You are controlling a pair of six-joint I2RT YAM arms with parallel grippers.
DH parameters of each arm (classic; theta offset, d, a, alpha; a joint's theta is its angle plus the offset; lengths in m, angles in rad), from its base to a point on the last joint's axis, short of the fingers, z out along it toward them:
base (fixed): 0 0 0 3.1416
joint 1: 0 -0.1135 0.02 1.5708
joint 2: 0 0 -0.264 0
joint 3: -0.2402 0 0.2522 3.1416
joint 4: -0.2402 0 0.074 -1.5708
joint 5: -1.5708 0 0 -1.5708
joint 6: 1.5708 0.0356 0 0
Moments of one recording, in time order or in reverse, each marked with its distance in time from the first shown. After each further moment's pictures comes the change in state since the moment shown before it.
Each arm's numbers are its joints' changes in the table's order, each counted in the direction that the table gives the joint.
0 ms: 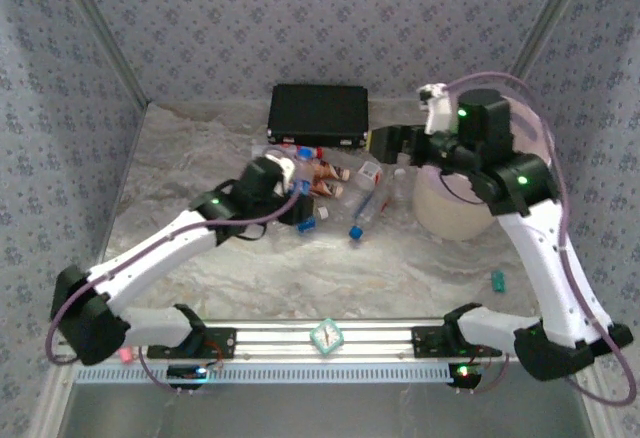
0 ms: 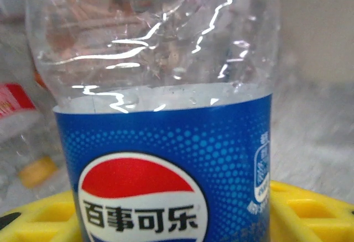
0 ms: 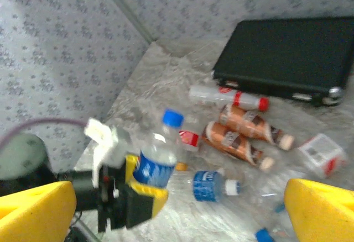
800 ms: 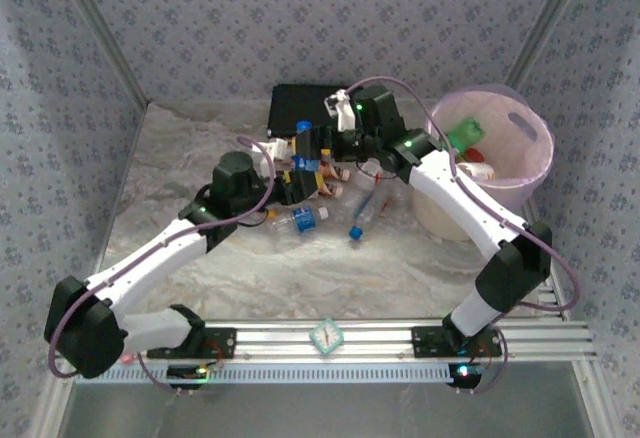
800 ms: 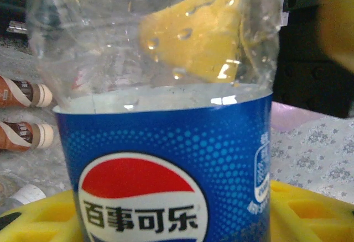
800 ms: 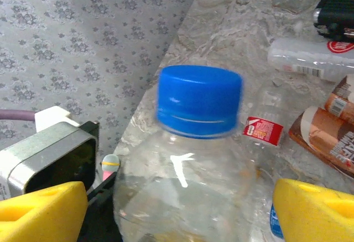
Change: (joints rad) left arm -0.094 -0.020 0.139 0.528 -0.364 -0.273; right arm -0.171 0.384 0.072 0.400 0.179 0.172
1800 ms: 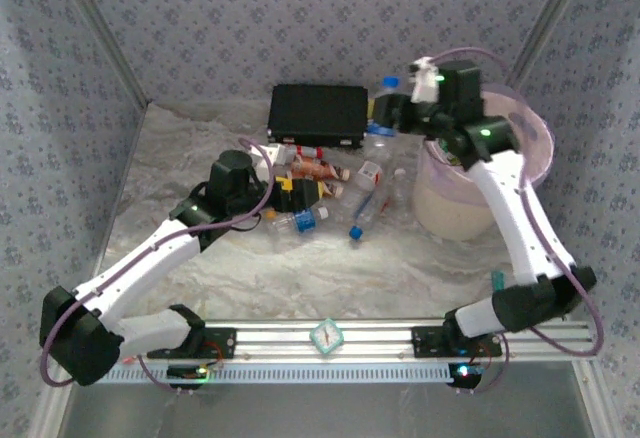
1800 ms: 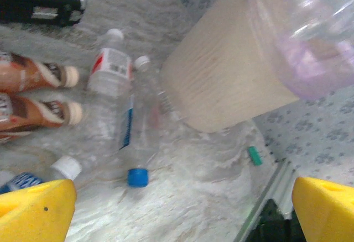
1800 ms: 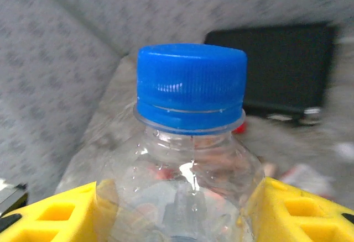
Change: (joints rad) left arm 0.000 -0.053 -0.054 -0.269 0.035 0.169; right arm 0.331 -0.192 -0.143 -0.309 -0.206 -0.176
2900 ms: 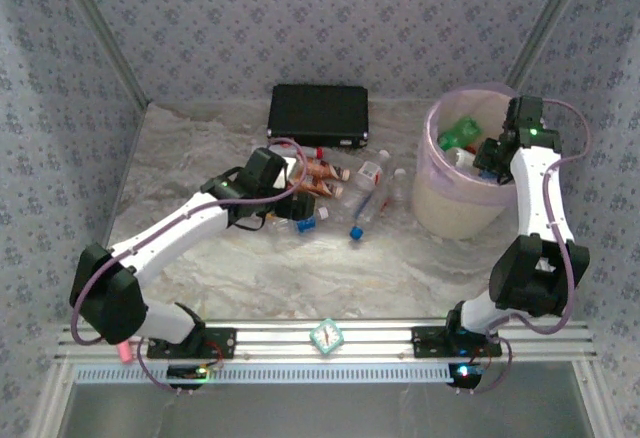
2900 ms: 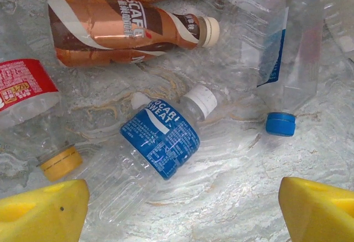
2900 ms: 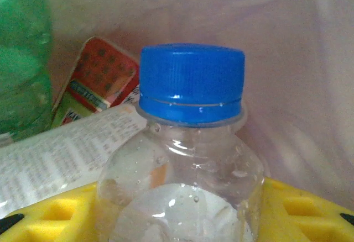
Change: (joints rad) left arm 0.040 0.254 -0.177 -0.398 0.306 0.187; right arm 0.500 0.120 0.249 -0.198 -0.415 -0.188
